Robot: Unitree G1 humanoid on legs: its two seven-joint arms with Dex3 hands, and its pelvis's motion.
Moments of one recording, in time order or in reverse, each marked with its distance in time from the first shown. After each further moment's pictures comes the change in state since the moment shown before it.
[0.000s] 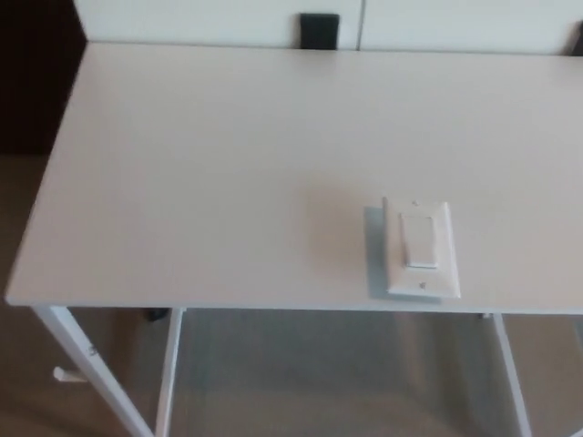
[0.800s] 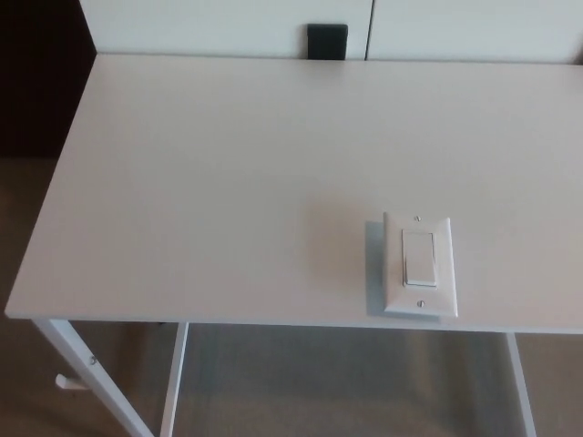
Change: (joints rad) left_arm -0.013 0.008 -0.008 -0.043 0.007 -0.003 0.007; right_arm -0.040 -0.008 0.020 -0.013 -0.039 0.002 -0.013
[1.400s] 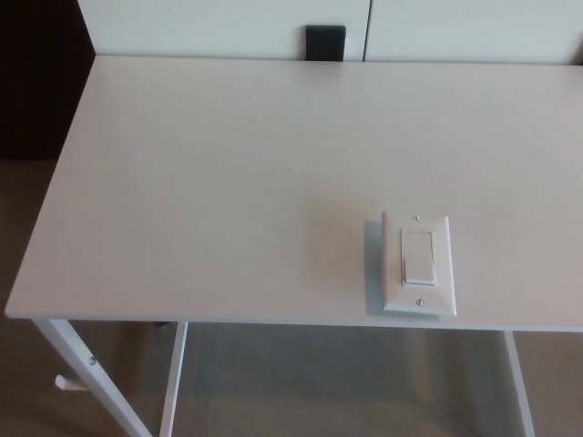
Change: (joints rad) left_arm 0.010 0.005 -0.001 -0.023 0.001 0.006 -0.005; right_arm 0.285 -0.042 0.115 -0.583 0.046 0.022 0.083
